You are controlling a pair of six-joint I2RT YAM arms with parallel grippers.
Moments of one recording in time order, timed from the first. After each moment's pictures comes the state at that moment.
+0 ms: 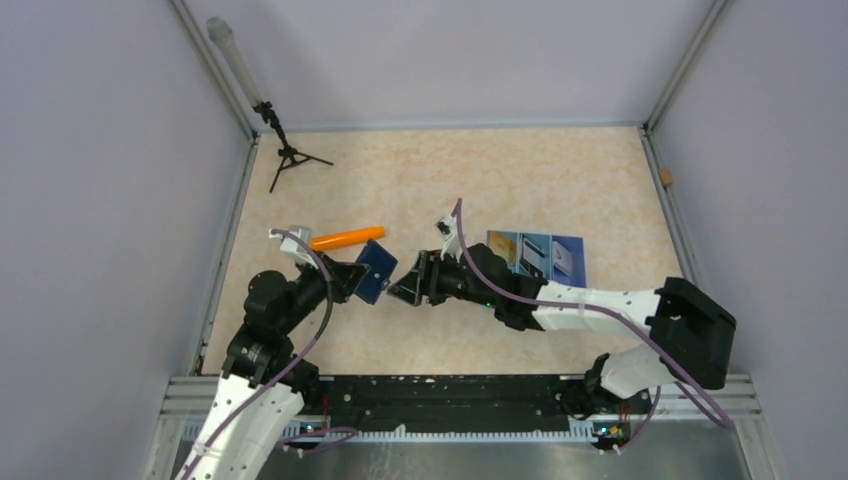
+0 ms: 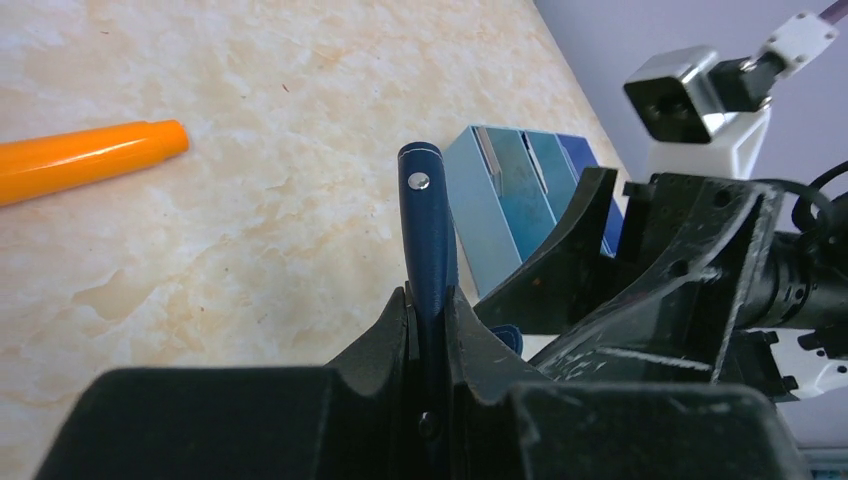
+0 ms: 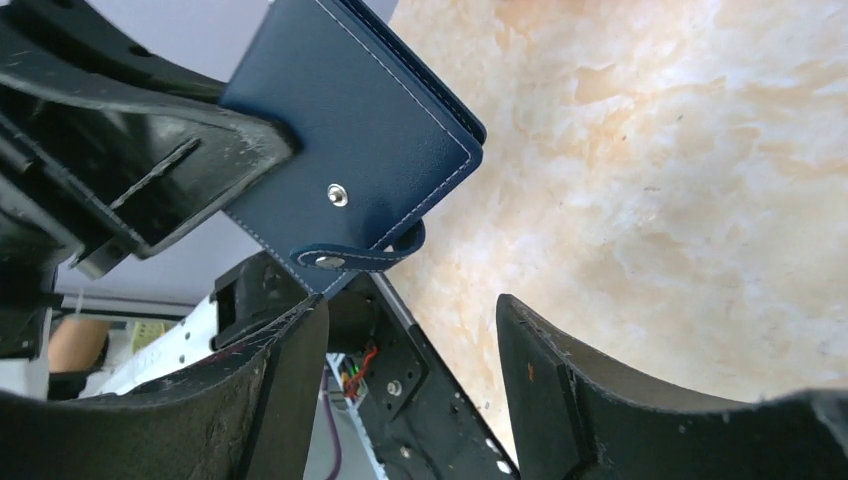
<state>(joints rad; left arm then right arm) -0.30 0.36 0.48 -0.26 0.33 -0.57 1.07 1.36 0.75 0.37 -0.05 0.84</state>
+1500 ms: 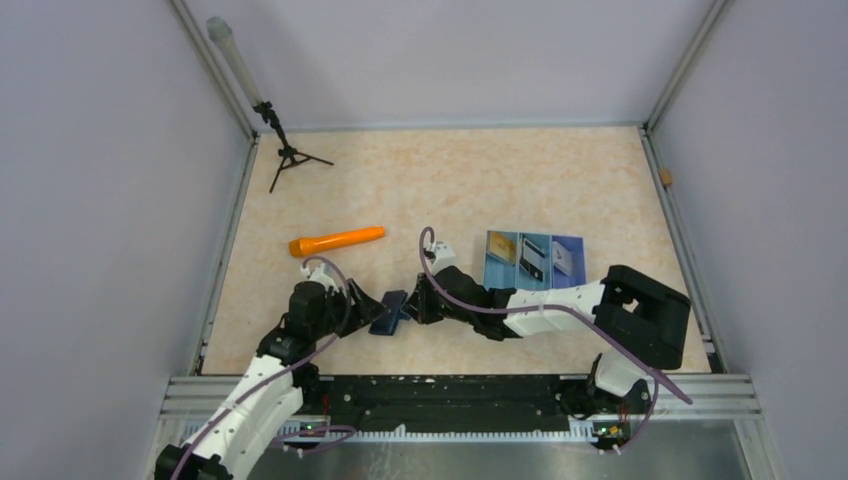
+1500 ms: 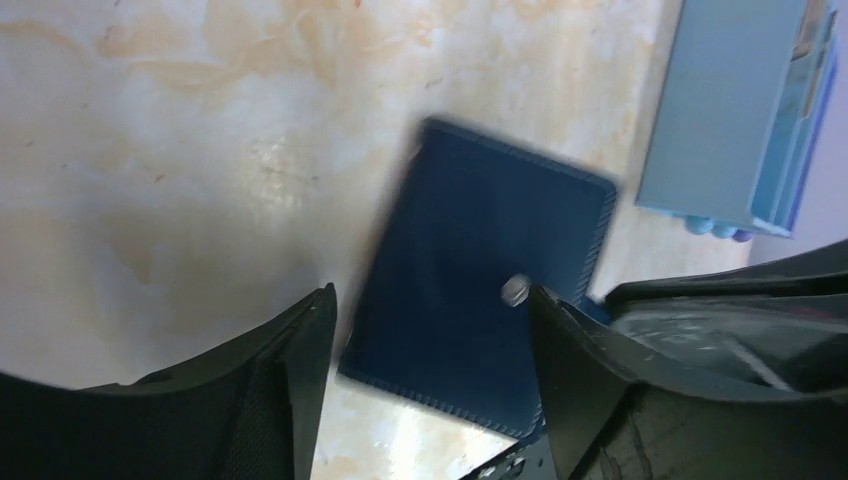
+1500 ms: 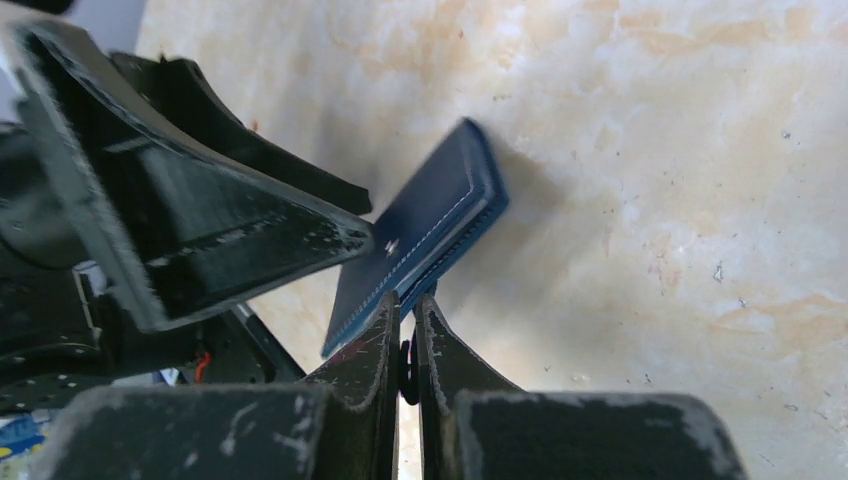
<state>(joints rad) -0.30 0.55 0.14 -0.24 0.28 -0.82 1.16 1.59 0.76 0.33 0.15 0.81</state>
